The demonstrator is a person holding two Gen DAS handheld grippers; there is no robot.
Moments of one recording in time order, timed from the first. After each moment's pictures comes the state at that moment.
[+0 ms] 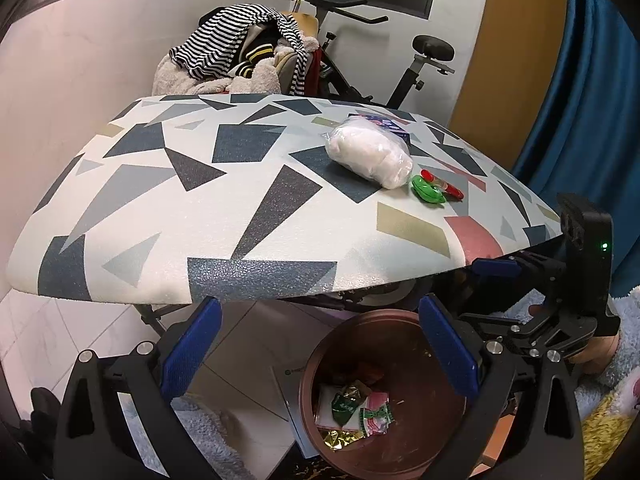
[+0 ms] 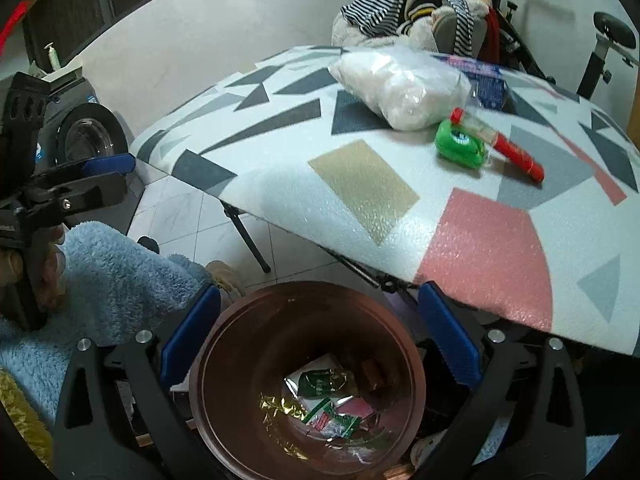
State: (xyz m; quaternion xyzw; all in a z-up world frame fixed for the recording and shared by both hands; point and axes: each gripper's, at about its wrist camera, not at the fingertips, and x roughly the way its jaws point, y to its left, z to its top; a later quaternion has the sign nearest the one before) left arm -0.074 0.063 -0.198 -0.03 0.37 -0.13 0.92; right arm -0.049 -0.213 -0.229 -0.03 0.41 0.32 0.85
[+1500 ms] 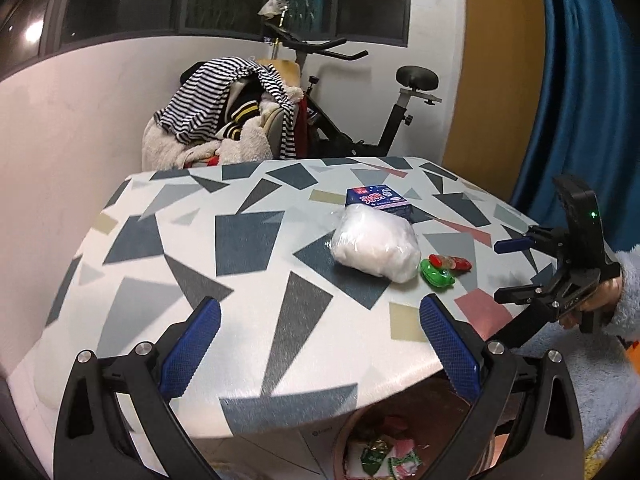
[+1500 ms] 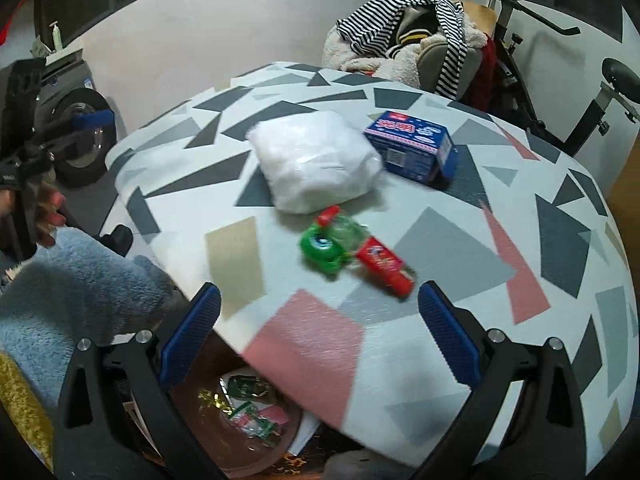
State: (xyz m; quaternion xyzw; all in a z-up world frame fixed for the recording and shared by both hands) left arm -0.012 0.062 -0.131 0.02 0.30 -0.15 0.94; right arm 0.039 -0.273 -0.175 -0.11 0.40 0.32 0.85
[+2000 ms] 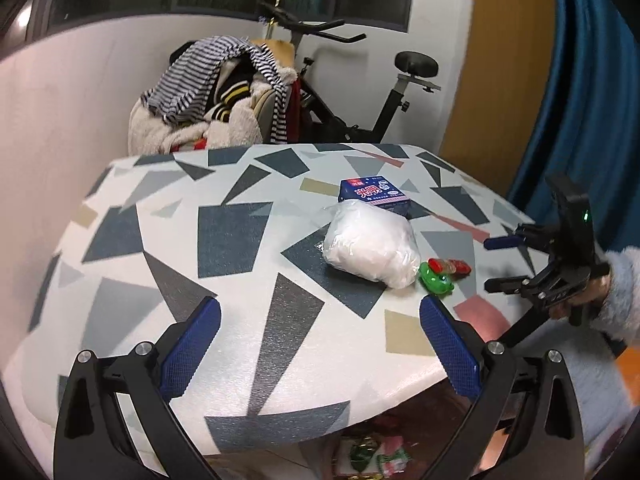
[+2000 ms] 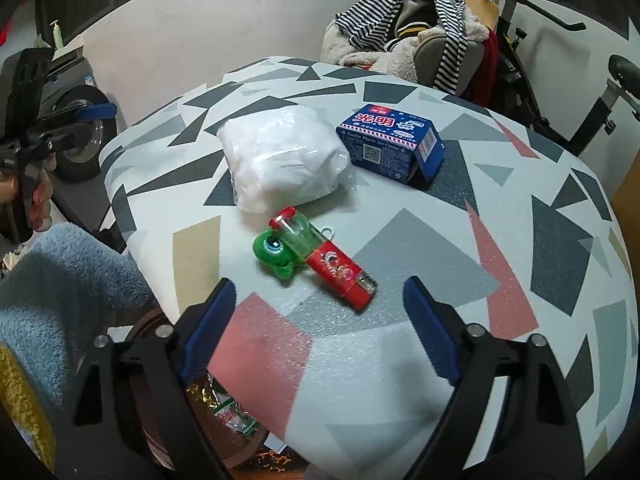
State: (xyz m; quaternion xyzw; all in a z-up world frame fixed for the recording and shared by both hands) left arm 0.022 0.058 -0.136 -0.01 0.34 -0.16 0.93; right arm 0.069 -0.292 -0.184 -0.11 0.41 0.34 0.84
